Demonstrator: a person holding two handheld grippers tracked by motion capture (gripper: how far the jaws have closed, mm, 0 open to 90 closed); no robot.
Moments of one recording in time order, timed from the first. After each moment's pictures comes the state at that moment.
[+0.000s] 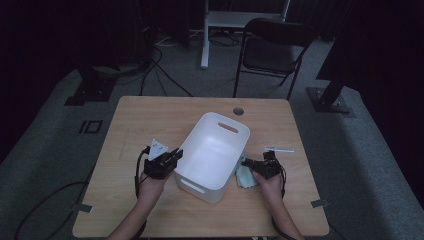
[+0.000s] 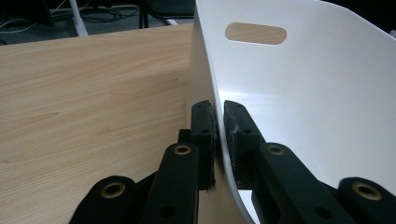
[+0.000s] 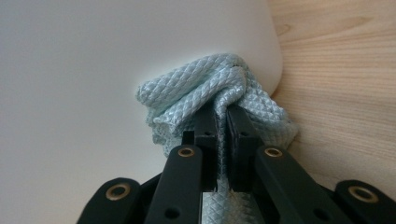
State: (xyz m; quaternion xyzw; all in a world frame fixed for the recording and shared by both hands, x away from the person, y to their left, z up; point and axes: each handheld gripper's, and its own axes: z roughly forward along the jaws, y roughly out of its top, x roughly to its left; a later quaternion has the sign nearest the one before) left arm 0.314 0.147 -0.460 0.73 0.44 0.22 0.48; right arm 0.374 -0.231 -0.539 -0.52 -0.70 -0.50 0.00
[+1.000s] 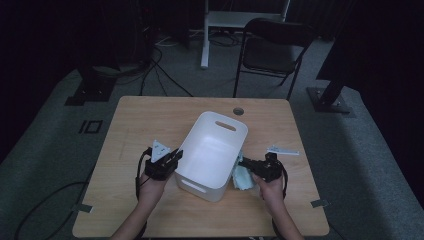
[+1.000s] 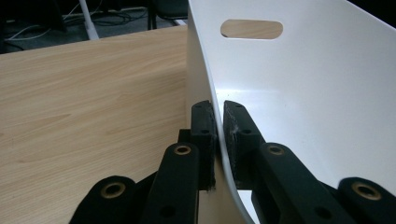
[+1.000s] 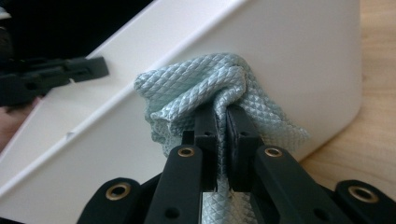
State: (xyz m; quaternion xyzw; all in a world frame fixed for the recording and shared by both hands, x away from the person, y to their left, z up) left arm 0.311 0.143 -0.459 0.73 0.44 0.24 0.46; right arm 0.342 -0.221 -0.499 -0.45 -0.69 -0.57 0.01
